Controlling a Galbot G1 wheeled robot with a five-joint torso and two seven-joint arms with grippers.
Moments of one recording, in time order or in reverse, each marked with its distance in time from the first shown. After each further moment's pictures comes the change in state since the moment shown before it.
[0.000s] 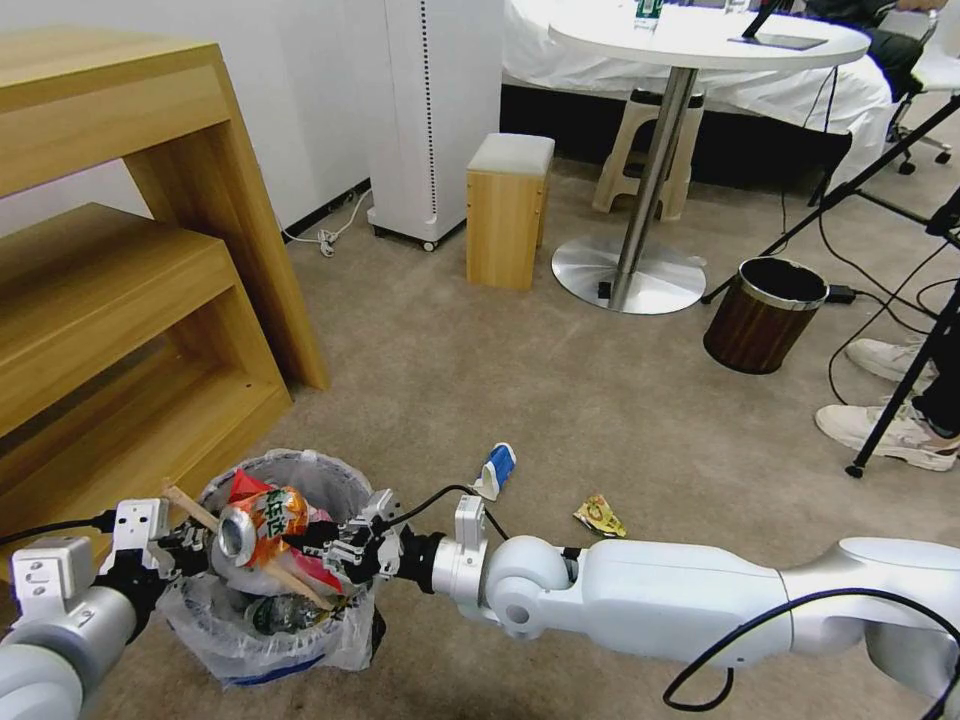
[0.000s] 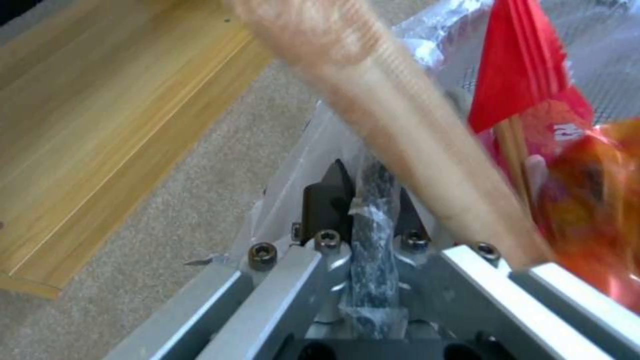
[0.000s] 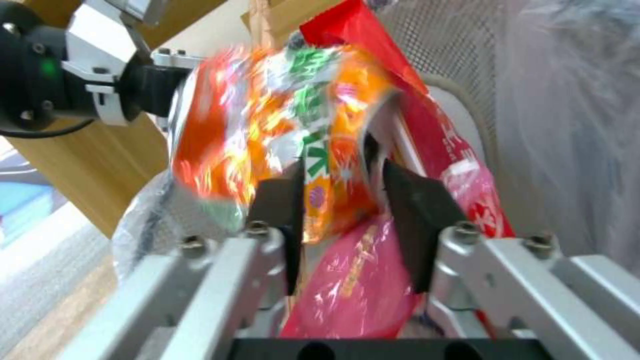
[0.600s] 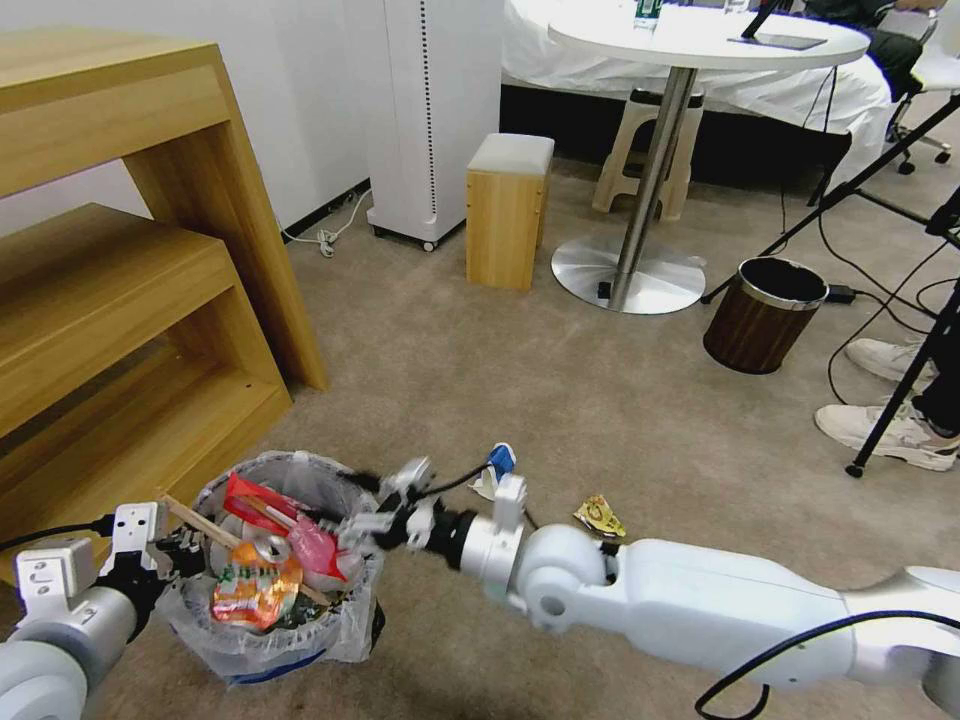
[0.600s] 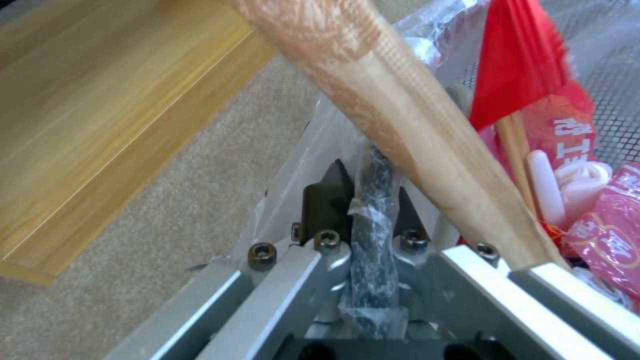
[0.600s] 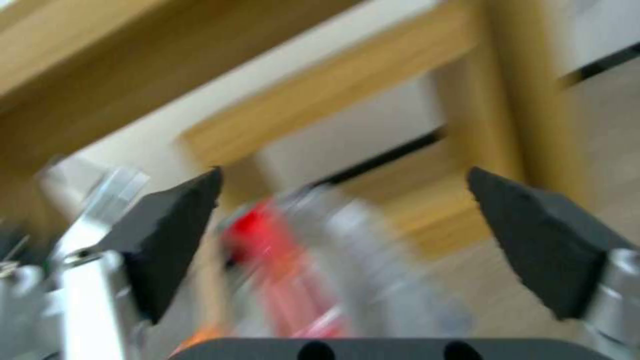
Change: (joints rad) left arm -0.038 -0.044 0.043 0.041 0.043 -0.004 0.014; right arm -0.144 -0.155 0.339 0.140 -0.046 -0.007 0.124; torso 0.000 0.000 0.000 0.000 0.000
